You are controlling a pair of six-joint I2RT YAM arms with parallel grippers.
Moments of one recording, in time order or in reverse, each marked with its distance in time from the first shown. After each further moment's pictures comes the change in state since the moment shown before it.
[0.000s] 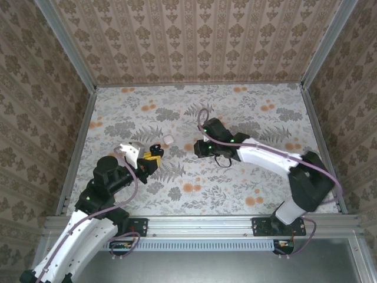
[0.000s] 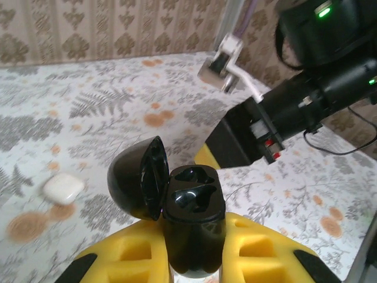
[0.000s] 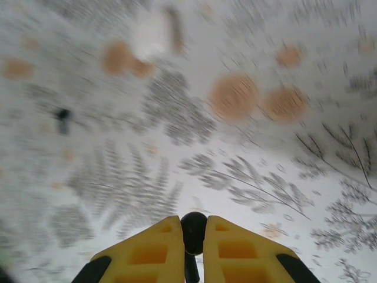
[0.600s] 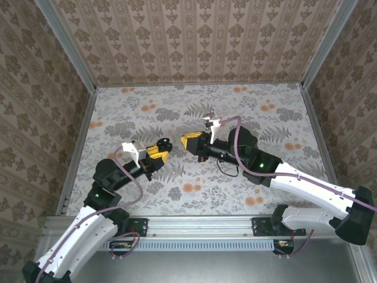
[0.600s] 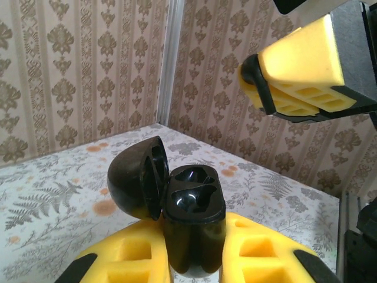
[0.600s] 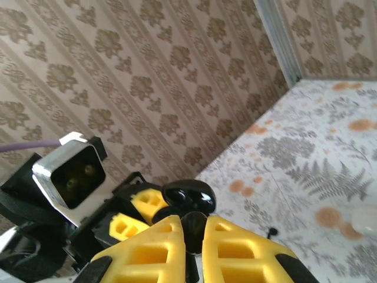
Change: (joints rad) left arm -0.028 0.041 -0.118 0.475 0.154 0.000; right arm 0.217 -0.401 -0.113 0.453 0.001 -0.038
